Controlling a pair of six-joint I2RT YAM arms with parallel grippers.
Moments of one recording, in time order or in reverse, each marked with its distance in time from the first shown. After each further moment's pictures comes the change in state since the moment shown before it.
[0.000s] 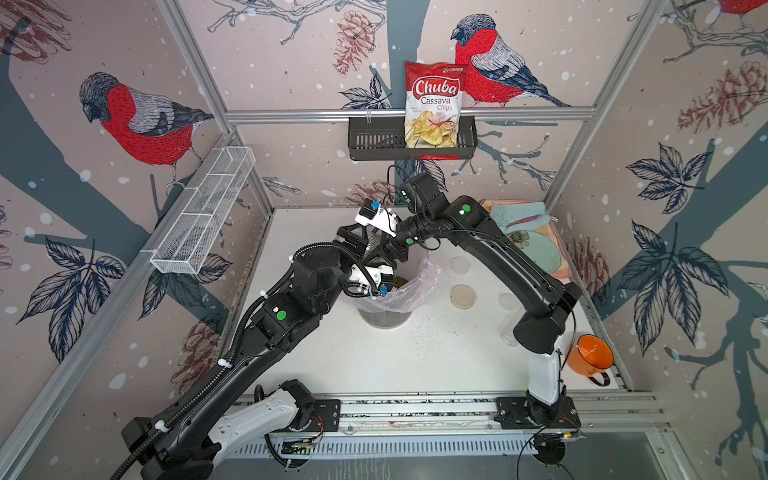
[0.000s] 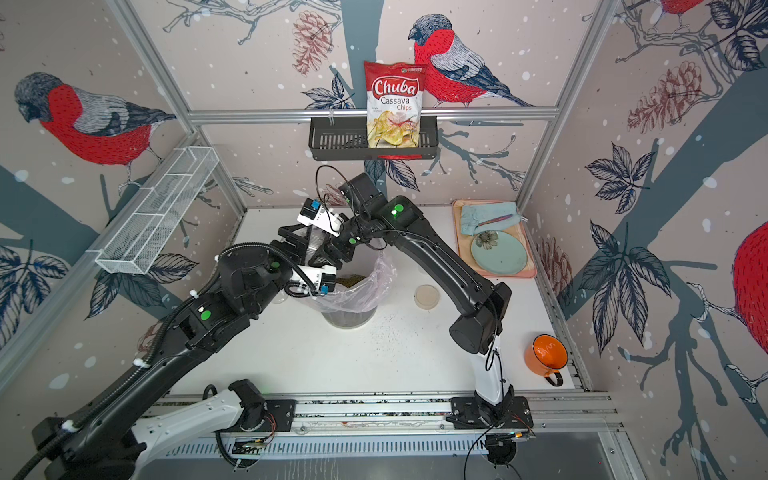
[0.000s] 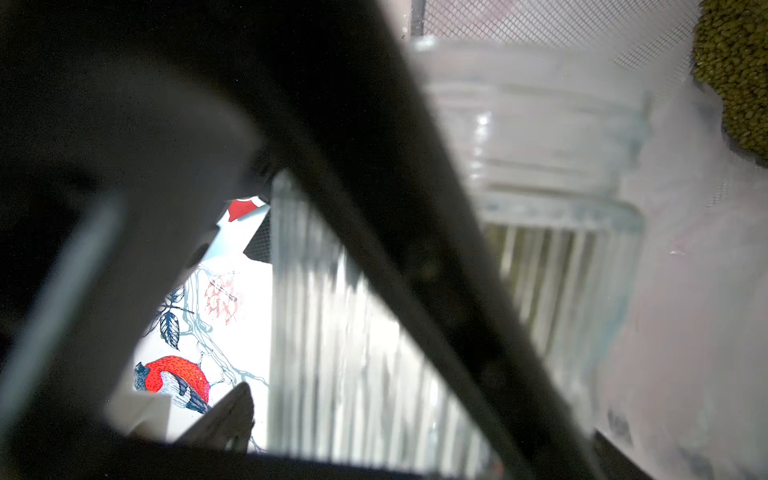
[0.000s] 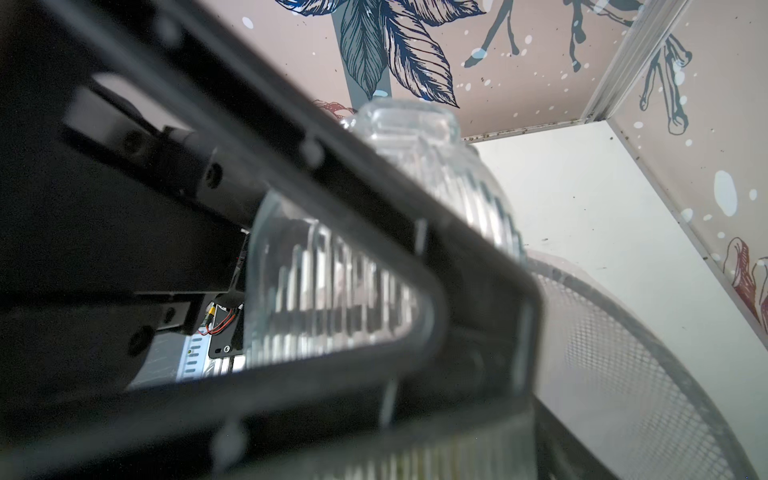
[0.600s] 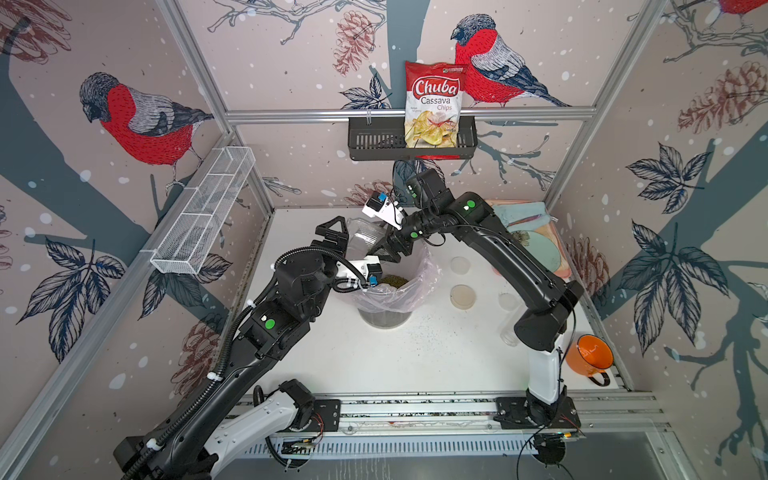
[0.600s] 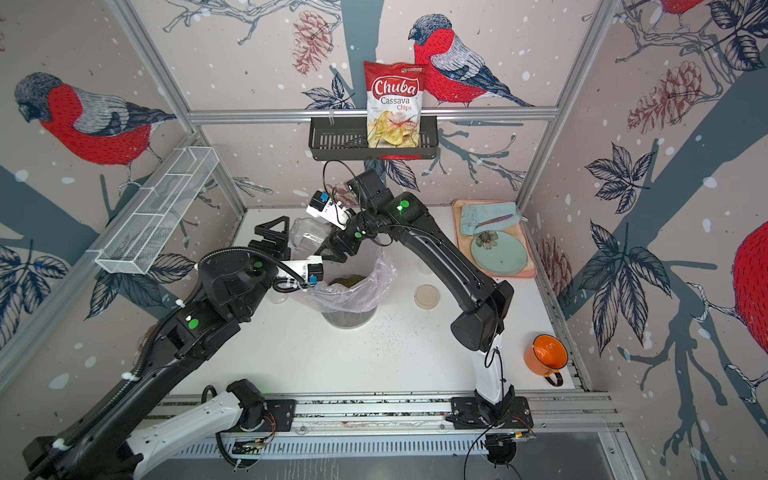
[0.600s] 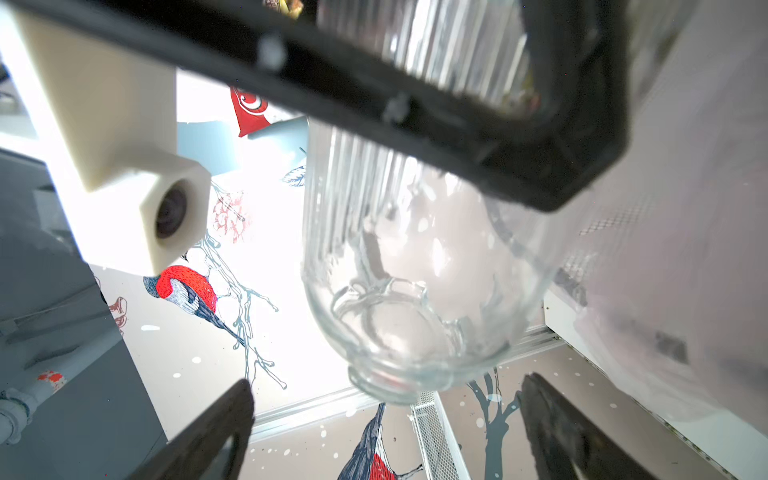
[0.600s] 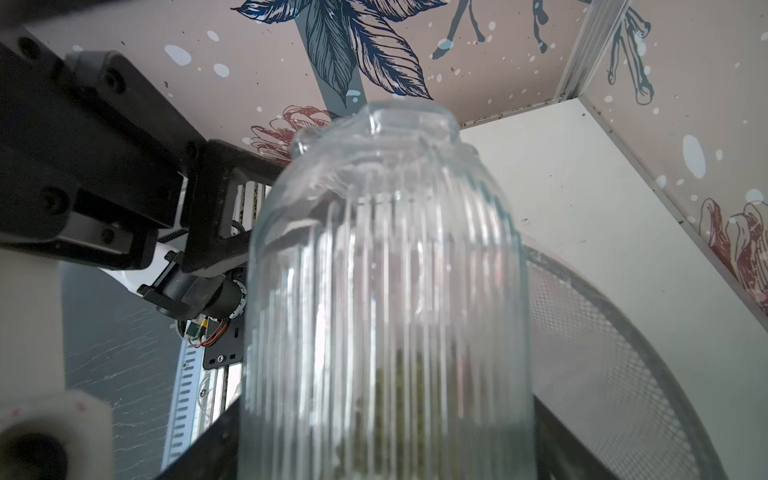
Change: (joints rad) left arm 0.053 -0.078 -0.046 0.060 -0.076 -0.061; right arm -0.043 0.004 0.002 0.003 0.011 0.055
